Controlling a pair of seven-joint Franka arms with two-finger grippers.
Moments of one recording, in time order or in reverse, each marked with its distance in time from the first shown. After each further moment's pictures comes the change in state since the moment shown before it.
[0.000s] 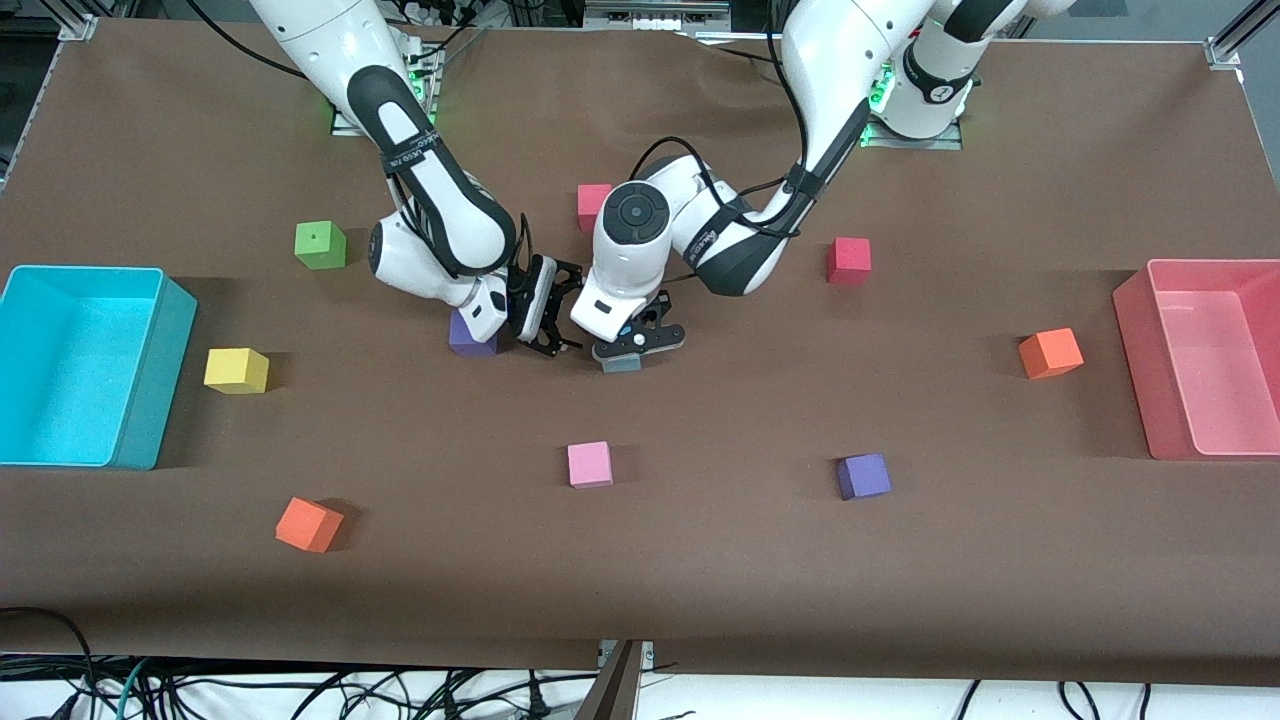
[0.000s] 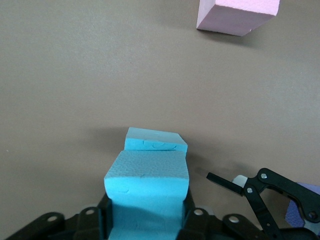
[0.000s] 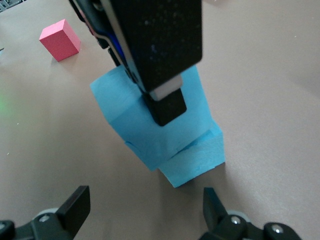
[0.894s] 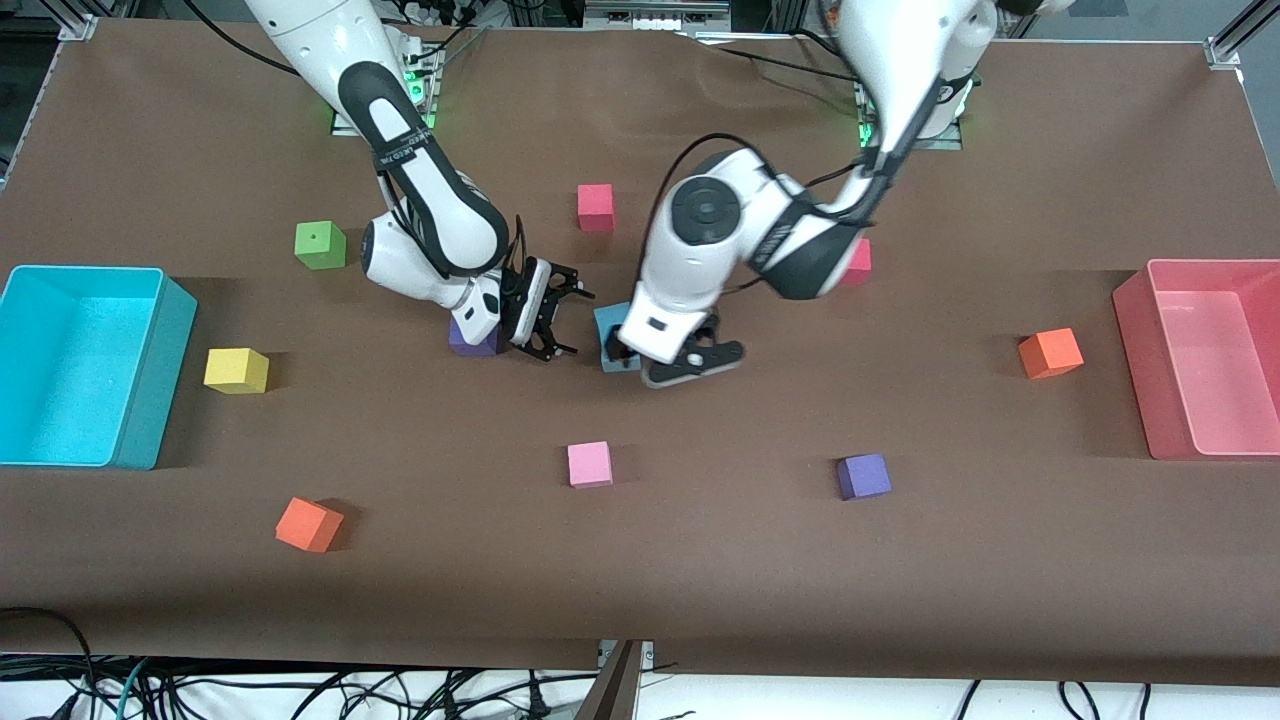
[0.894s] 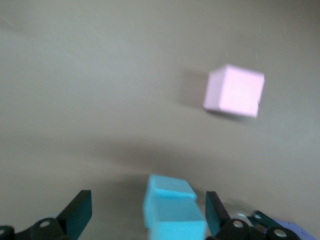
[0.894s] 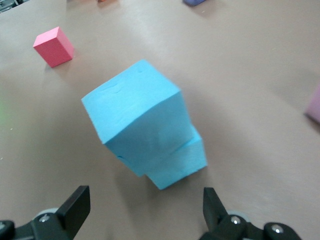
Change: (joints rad) left arm 0.162 -0.193 0.006 -0.078 0.000 -0.046 0.090; right arm -0.007 -0.034 -0.025 -0.006 0.000 0.000 0.001
